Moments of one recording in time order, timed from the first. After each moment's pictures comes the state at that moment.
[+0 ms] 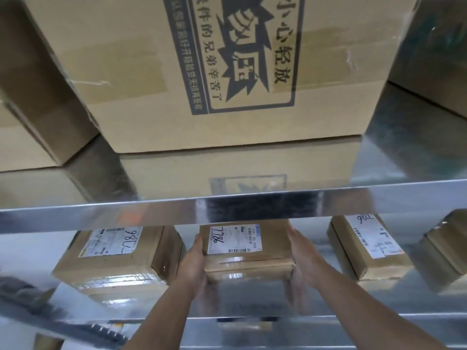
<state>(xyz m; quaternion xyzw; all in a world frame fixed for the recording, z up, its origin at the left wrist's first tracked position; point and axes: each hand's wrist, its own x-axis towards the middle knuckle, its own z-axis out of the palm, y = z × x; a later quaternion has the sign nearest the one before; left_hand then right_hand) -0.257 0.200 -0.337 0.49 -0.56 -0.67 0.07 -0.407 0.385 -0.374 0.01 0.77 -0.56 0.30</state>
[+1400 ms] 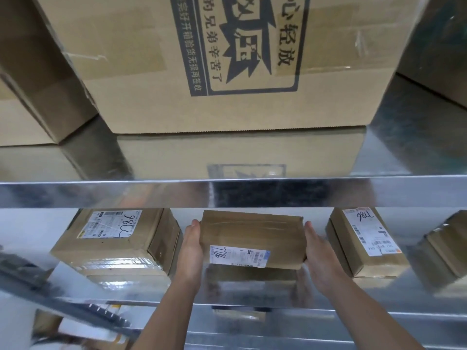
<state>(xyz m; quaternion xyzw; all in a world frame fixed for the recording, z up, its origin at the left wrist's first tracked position) -0.249 0.207 -0.364 0.43 -0.56 -0.69 0.17 -0.380 0.424 -0.326 0.09 0.72 -0.63 0.28</state>
